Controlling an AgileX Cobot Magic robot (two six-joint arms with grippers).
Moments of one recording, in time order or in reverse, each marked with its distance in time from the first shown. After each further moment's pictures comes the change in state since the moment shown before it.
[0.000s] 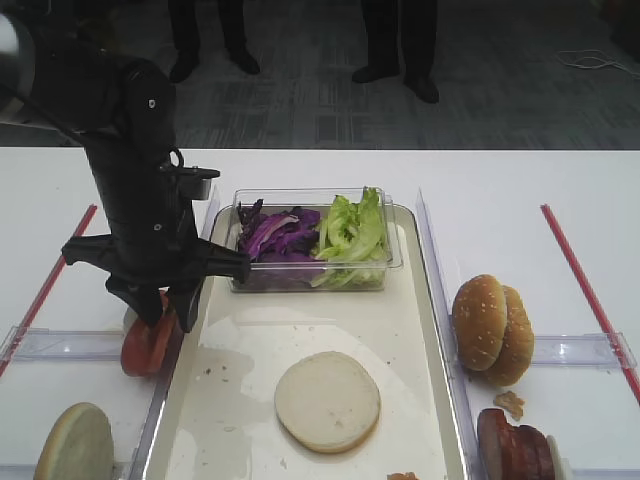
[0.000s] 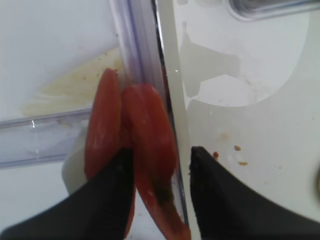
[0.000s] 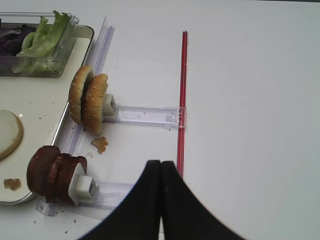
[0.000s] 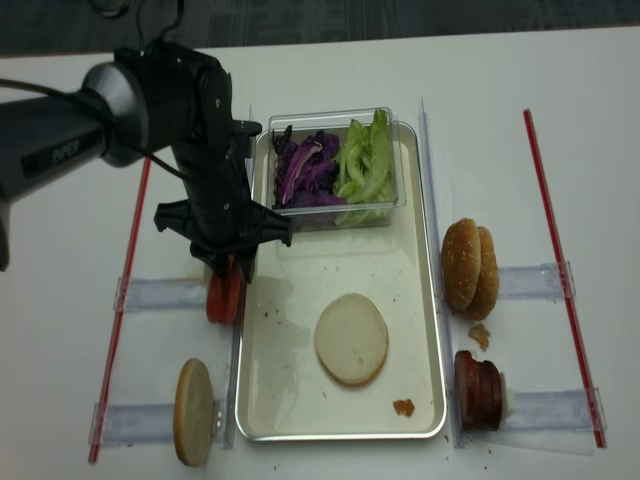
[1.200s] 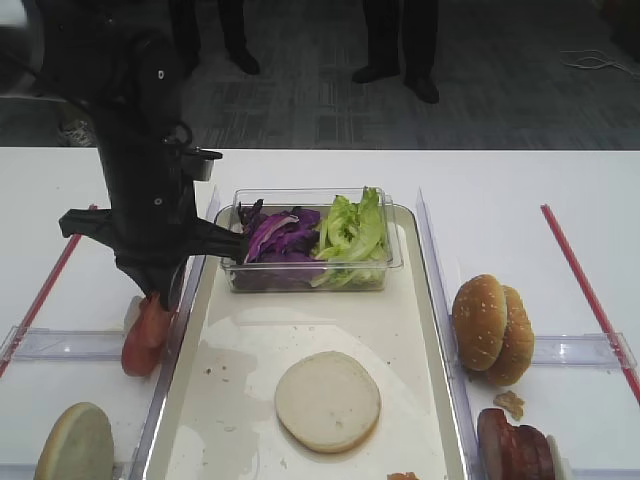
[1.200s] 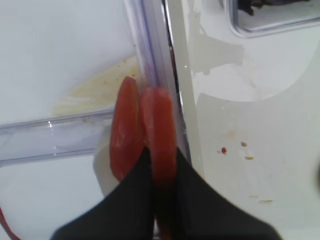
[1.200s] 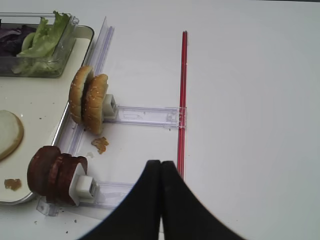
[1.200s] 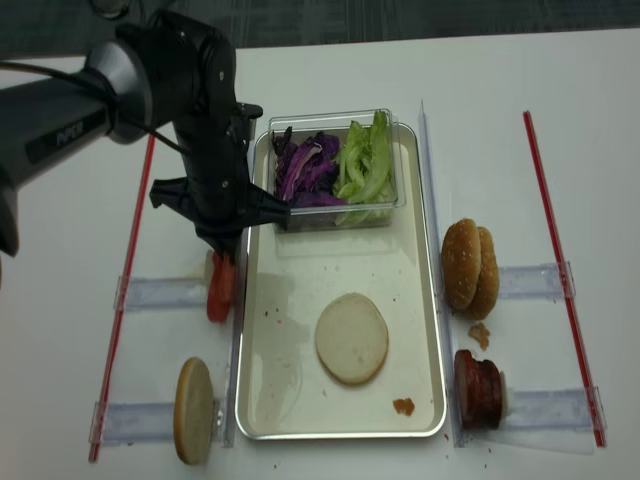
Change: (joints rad) left arm 0.000 0.020 -0.111 0.050 0.125 -0.002; right arm 0.000 0.000 0.000 0.000 0.000 0.002
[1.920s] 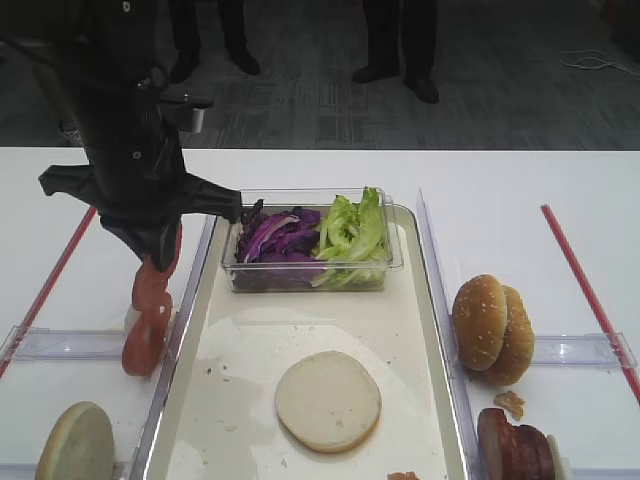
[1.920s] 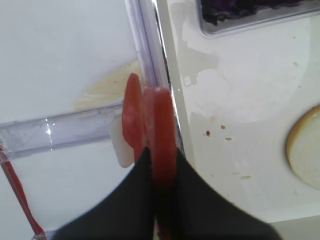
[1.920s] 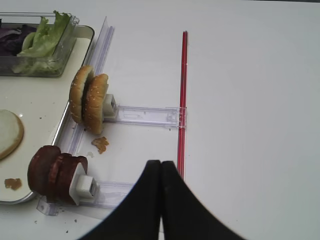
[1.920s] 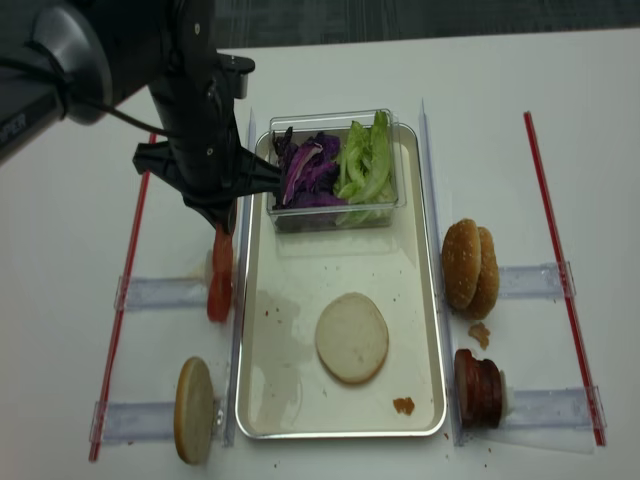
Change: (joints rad) left arm -0.005 -0.126 -0.024 0.004 0.035 0.023; right arm 0.000 0.000 0.000 0.000 0.000 -0.001
